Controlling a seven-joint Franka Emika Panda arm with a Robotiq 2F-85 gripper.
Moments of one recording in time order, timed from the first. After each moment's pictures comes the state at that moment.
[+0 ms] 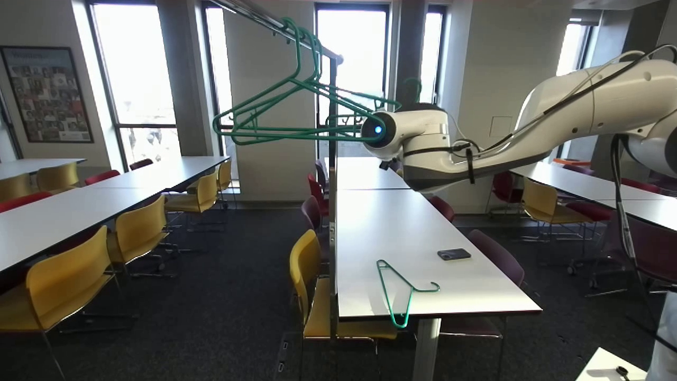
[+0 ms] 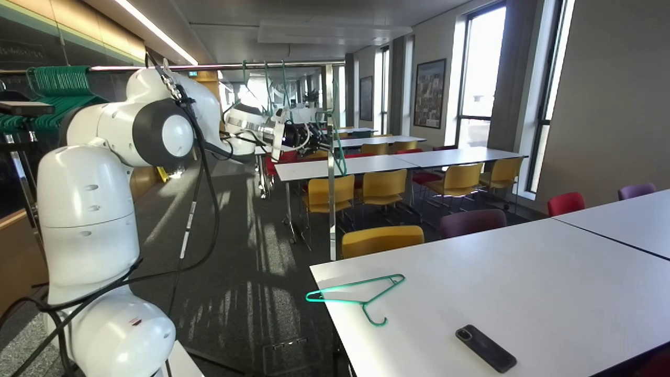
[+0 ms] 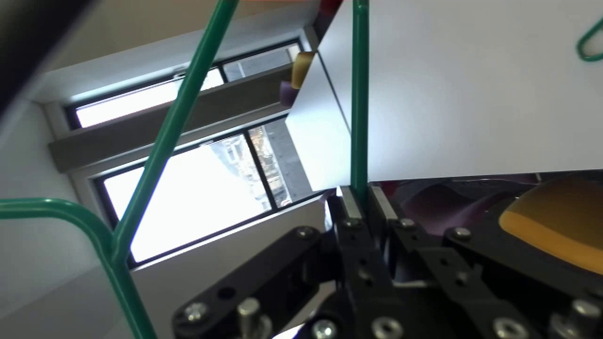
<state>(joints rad) 0.27 0.09 0.24 -1.69 -1.36 1.82 0.45</state>
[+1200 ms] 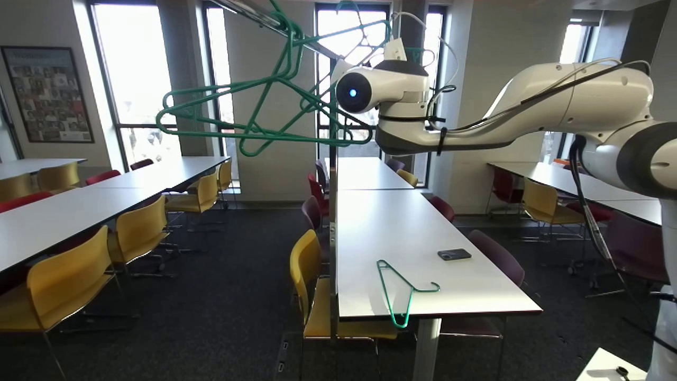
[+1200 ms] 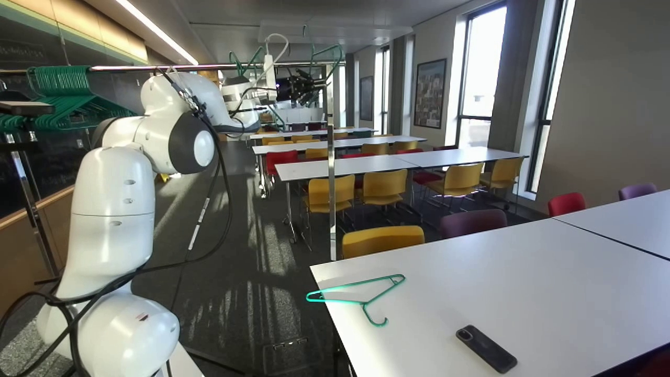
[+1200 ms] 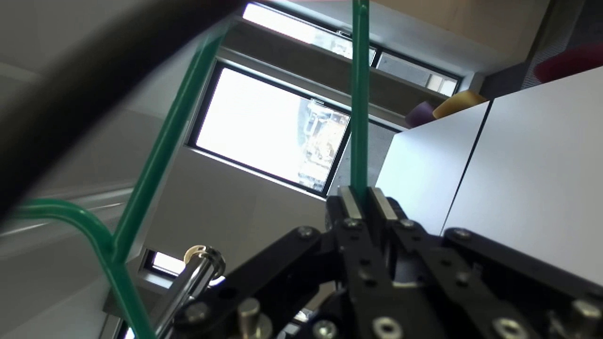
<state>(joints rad) 0.37 0.29 0.26 -1.23 -1.75 1.73 -0.38</state>
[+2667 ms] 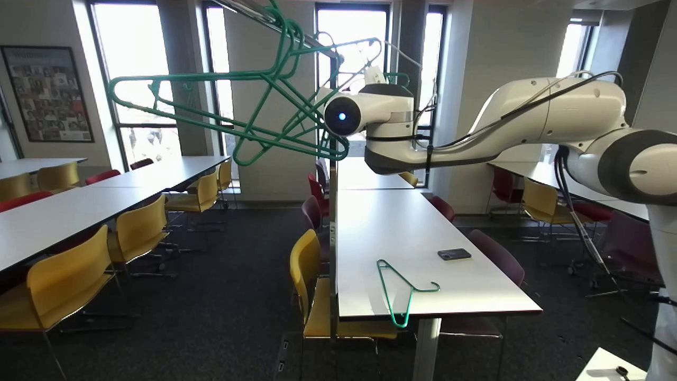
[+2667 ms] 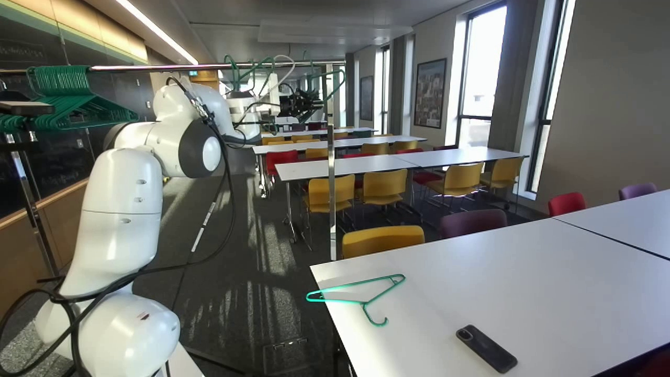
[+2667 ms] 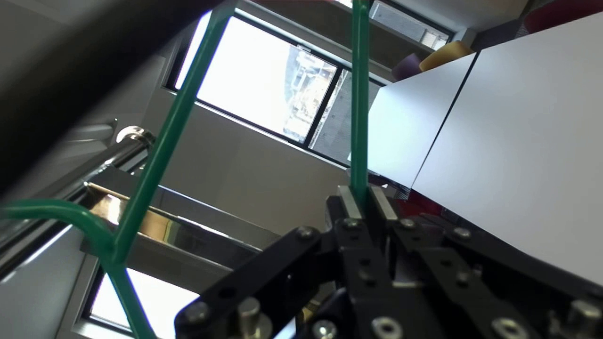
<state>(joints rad) 0.38 0.36 0.26 -1.24 -1.70 1.82 -0.38</state>
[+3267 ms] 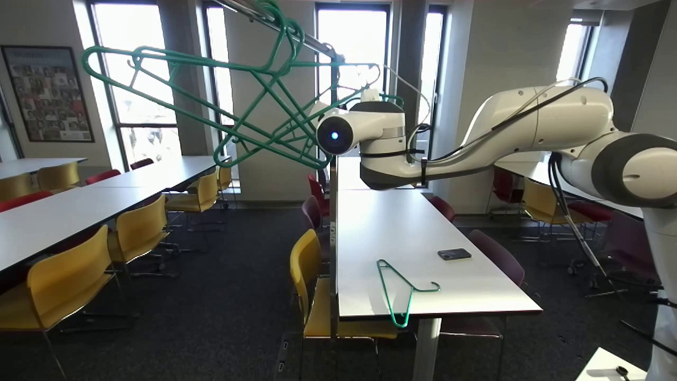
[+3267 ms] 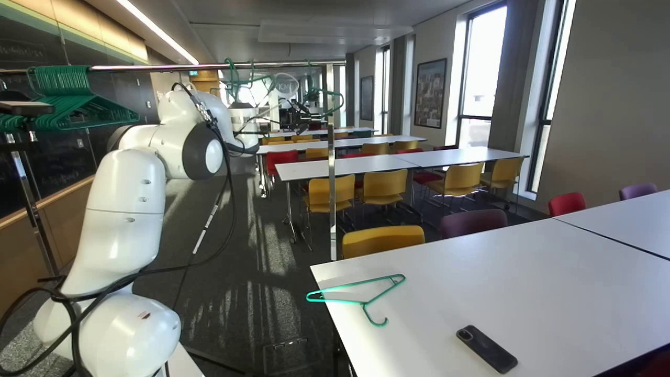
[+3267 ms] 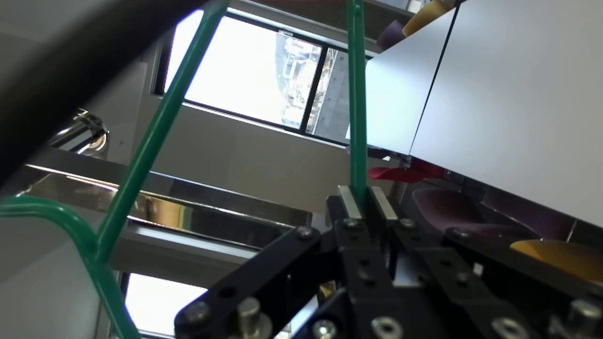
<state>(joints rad) 0.40 0.39 0.26 -1.27 -1.68 1.81 -0.17</state>
